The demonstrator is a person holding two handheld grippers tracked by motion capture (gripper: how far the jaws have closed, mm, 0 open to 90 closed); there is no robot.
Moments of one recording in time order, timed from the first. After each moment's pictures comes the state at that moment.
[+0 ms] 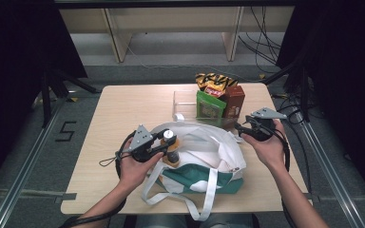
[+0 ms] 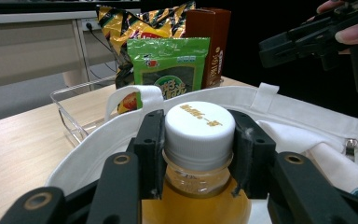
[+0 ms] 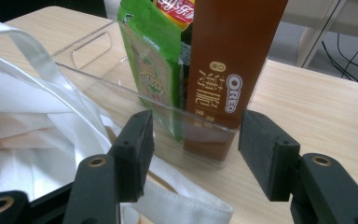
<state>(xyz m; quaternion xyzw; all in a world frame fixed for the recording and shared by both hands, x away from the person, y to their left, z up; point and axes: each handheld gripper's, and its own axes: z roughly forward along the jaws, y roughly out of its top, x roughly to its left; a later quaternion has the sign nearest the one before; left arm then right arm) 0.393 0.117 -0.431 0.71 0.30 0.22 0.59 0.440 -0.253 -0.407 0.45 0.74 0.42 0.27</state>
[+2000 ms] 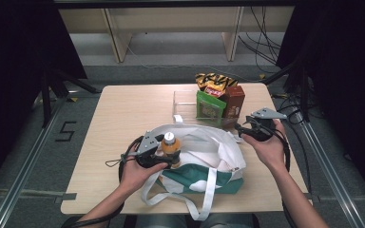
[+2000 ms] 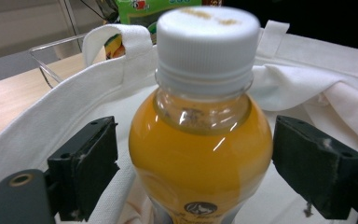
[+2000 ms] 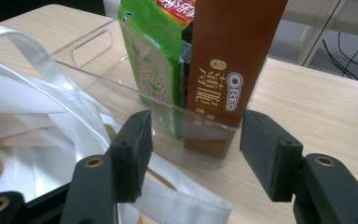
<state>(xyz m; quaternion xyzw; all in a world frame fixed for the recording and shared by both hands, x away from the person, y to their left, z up) 0.397 0.112 -0.464 0.76 0.29 0.21 0.54 0.439 -0.253 -0.406 0.45 0.74 0.42 0.28</state>
